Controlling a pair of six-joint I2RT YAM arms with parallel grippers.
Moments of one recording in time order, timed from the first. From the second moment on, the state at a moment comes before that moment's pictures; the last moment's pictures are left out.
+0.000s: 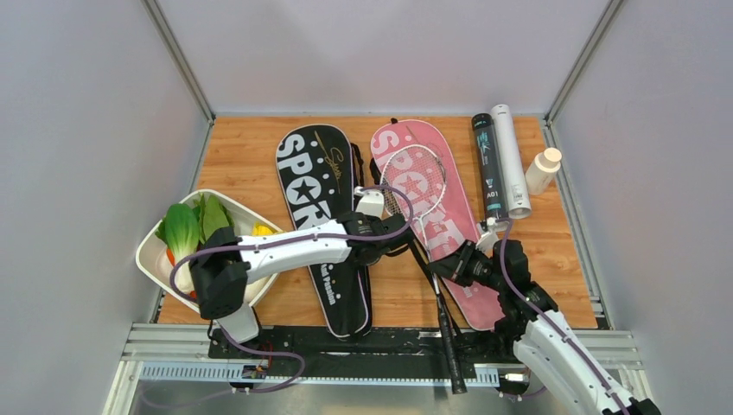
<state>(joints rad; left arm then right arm) -1.13 1.71 1.29 -0.95 -0.67 -0.98 0.37 0.54 0.21 -0.14 -0.44 0.95</state>
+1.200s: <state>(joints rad) -1.13 1.37 1.04 -0.82 -0.67 -1.02 0.47 0.63 0.04 0.21 -0.73 1.20</state>
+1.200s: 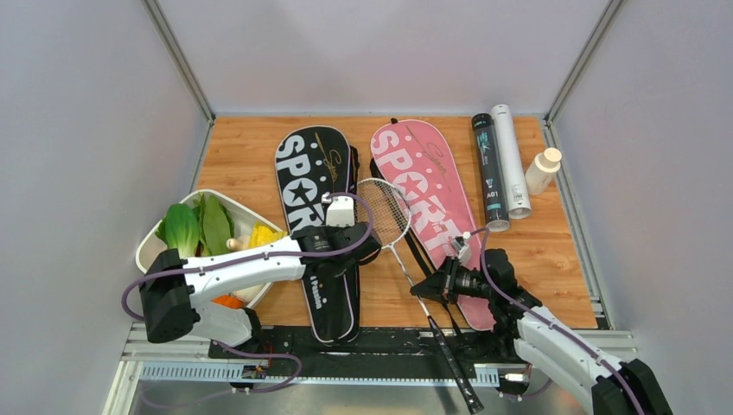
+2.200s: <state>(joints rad) -1.12 1.20 0.83 -0.53 -0.53 -0.96 0.69 1.57 0.38 0.90 -0.55 1.31</state>
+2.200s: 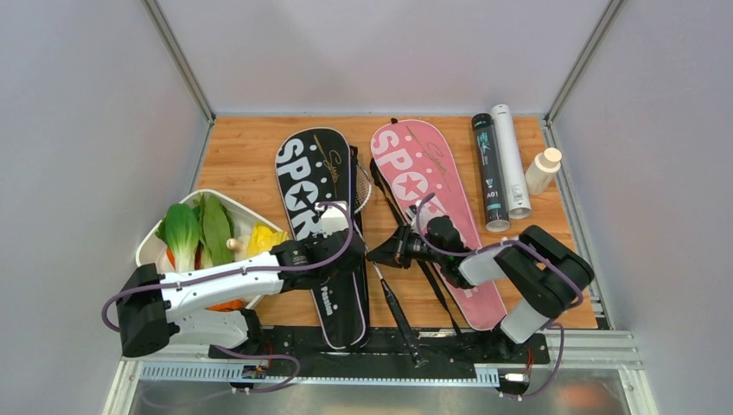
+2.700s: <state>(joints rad) -1.12 1.13 0.73 -0.41 -0.42 -1.00 0.75 1.90 0.68 0.94 -0.35 1.24</state>
